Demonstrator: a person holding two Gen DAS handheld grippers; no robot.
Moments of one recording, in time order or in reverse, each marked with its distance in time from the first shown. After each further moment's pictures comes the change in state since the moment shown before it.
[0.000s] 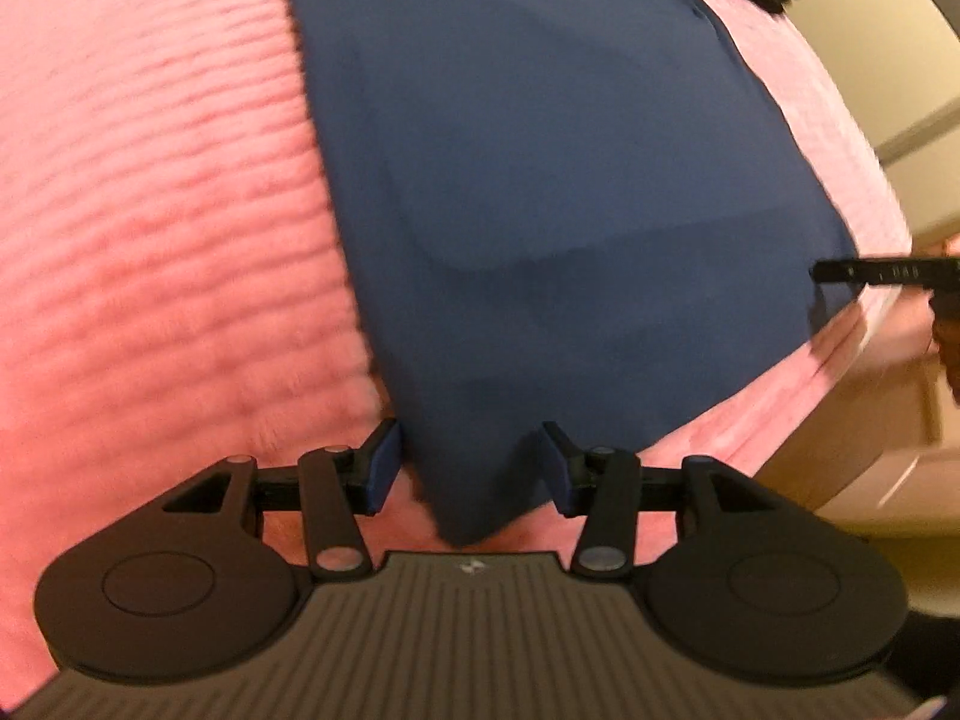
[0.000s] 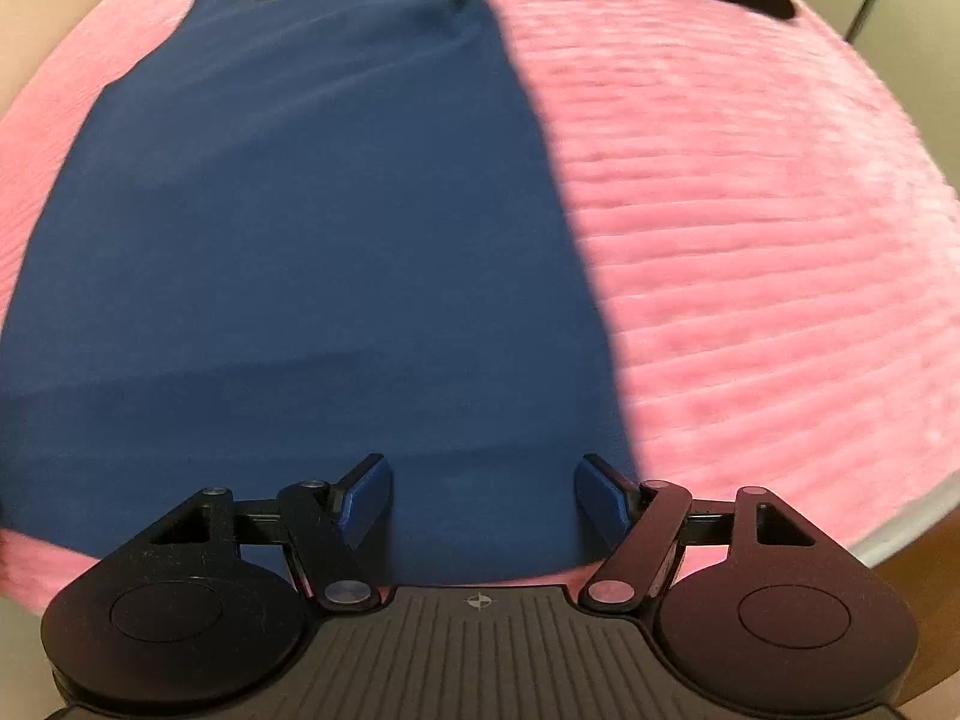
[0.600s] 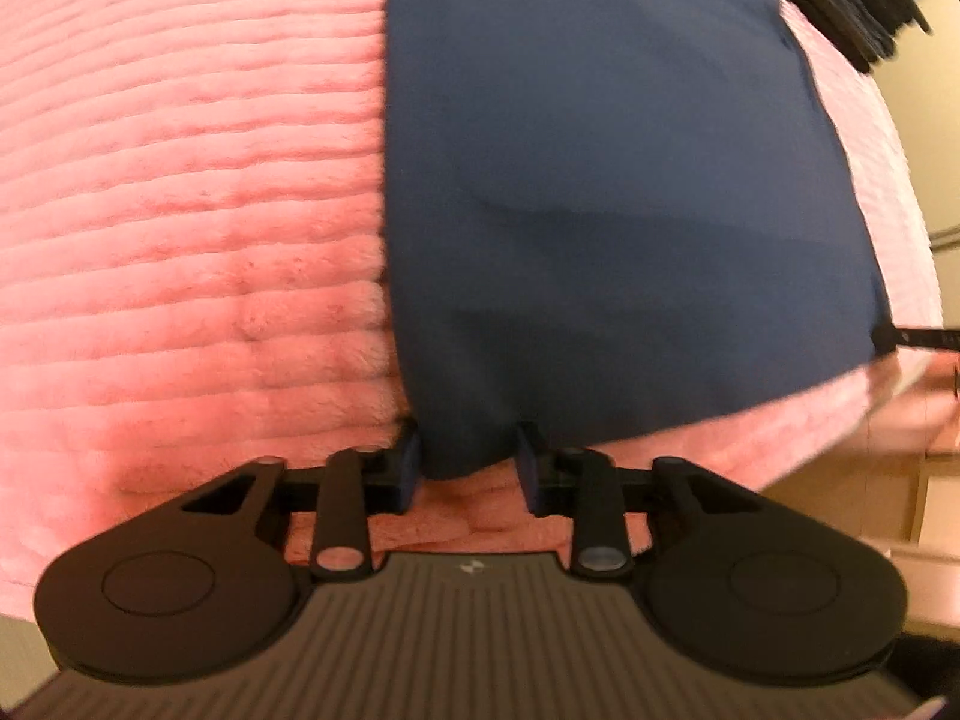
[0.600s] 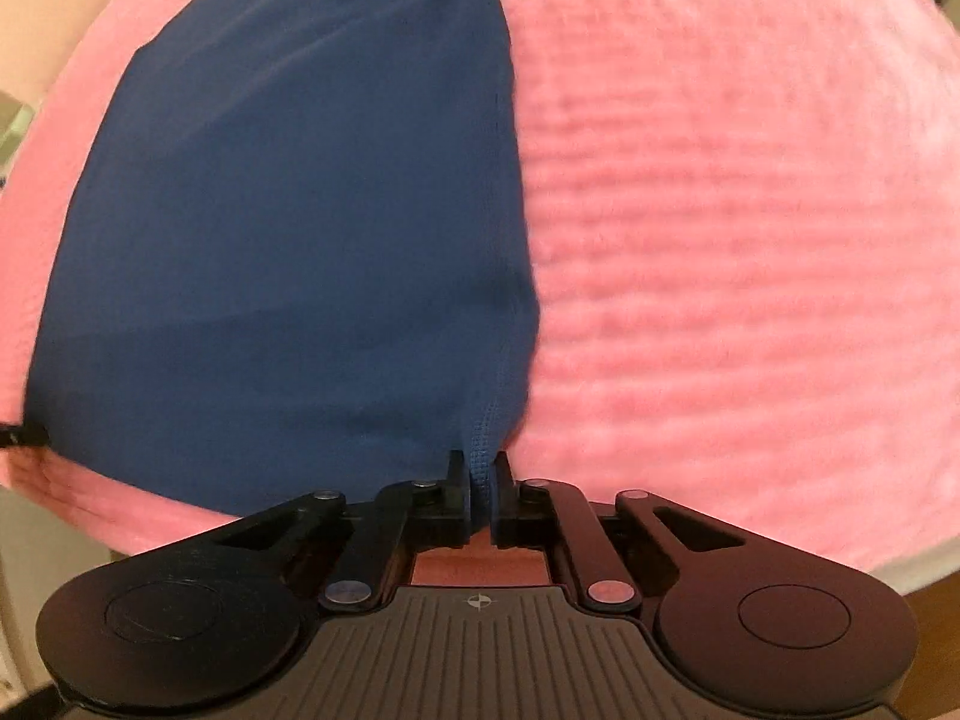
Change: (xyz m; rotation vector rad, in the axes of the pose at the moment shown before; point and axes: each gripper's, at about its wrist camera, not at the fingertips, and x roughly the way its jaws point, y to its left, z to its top) left arm 0.012 -0.011 -0.010 -0.211 0.040 0.061; right arm 0.007 -0.070 0.027 -0.093 0.169 0.191
